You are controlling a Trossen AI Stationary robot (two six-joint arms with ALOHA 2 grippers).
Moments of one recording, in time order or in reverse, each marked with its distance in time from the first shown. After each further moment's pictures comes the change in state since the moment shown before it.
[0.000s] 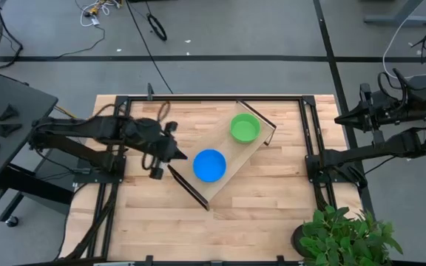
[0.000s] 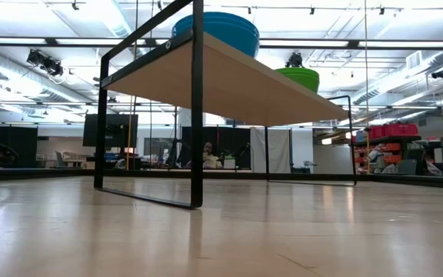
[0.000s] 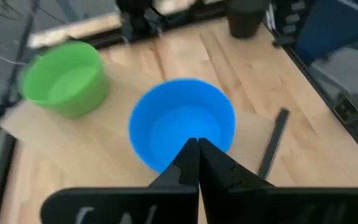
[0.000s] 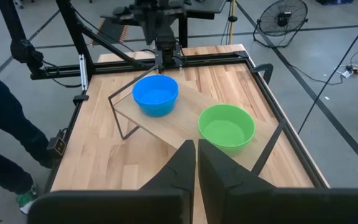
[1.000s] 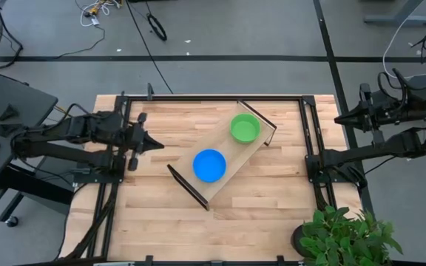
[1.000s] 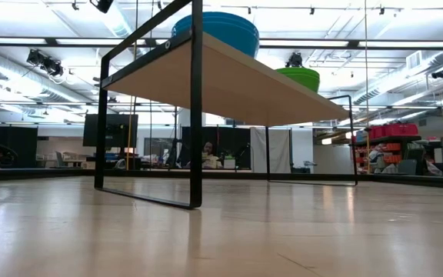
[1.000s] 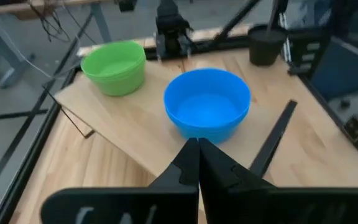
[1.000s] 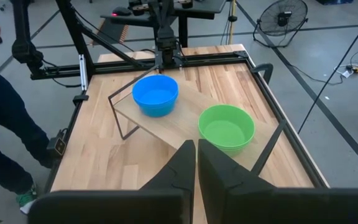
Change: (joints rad) left arm 0.102 -0.431 -0.320 0.088 0.005 -0.055; right arm 0.000 0.000 0.000 0.000 0.000 0.000
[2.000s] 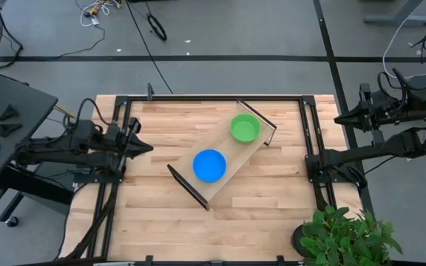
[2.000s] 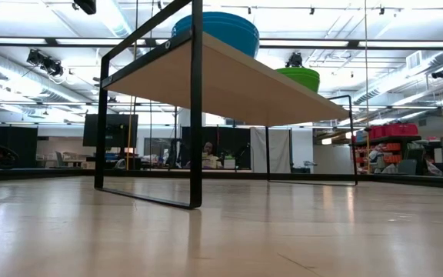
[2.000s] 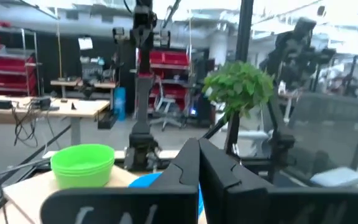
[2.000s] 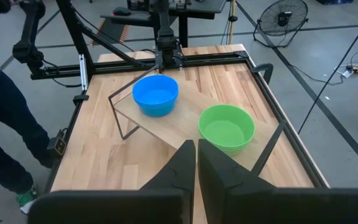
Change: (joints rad) left arm 0.000 -0.352 -0.445 0.684 0.123 -0.230; right arm 0.000 0.000 0.000 0.000 0.000 0.000
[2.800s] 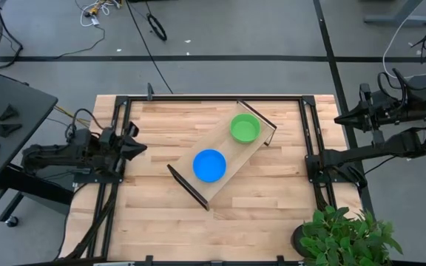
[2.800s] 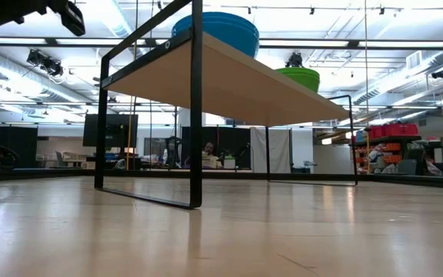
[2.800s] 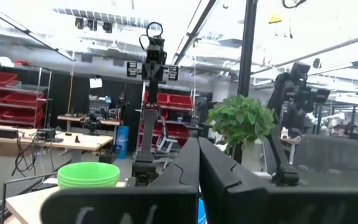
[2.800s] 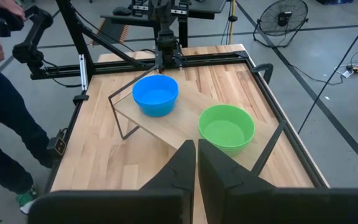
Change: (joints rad) left arm 0.000 -0.238 -0.284 0.255 -0.053 -0.072; right arm 0.000 0.000 0.000 0.000 0.000 0.000
